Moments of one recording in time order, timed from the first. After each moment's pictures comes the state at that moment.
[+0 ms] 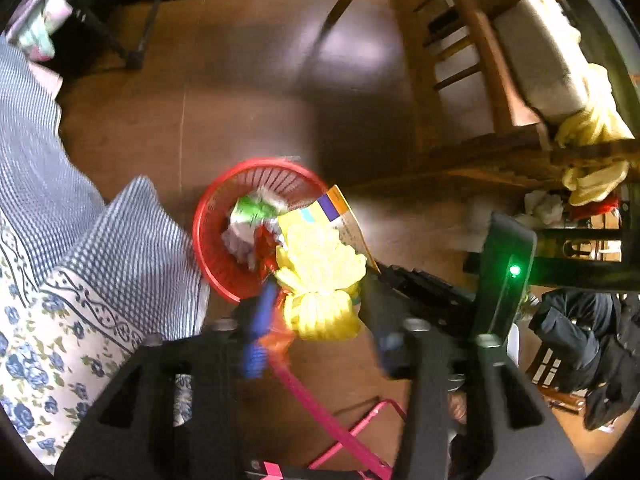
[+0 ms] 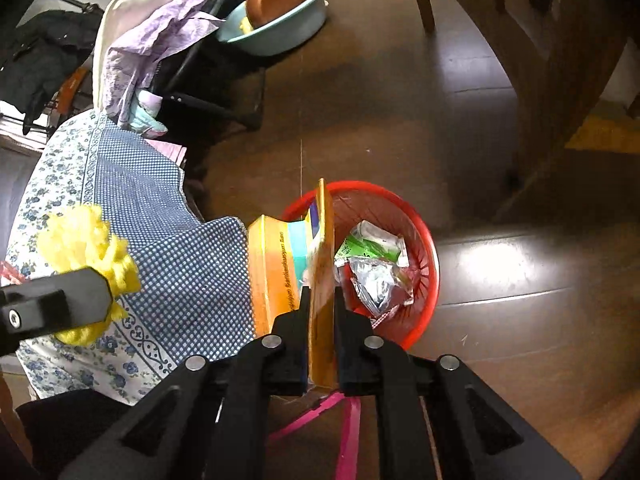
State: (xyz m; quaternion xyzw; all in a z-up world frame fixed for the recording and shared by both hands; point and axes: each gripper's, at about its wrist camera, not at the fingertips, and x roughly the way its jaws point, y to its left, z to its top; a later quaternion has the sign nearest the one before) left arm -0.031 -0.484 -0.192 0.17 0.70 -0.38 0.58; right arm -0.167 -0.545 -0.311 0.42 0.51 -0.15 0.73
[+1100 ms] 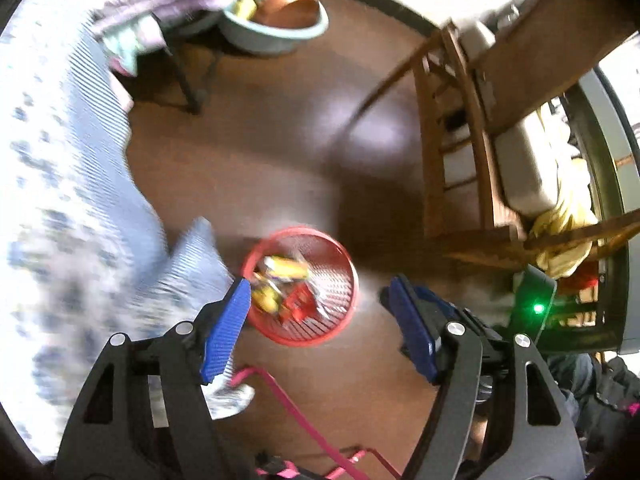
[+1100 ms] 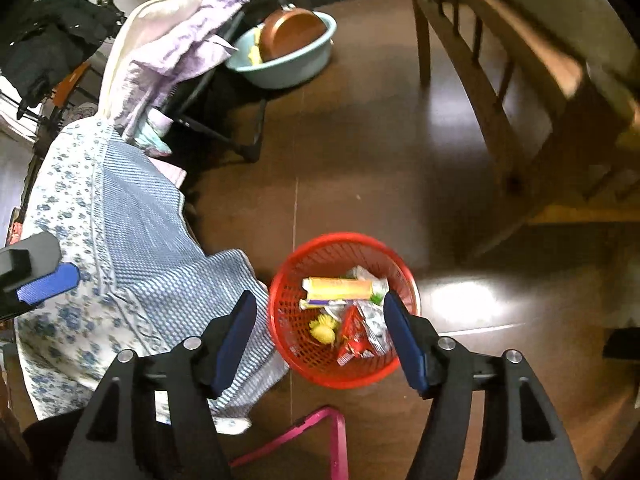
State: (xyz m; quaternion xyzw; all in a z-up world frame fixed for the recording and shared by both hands) left arm 0.025 -0.406 -0.102 0.06 0.62 -0.35 0.69; right arm -0.139 -0.537 -0.222 0.34 0.49 -0.19 0.78
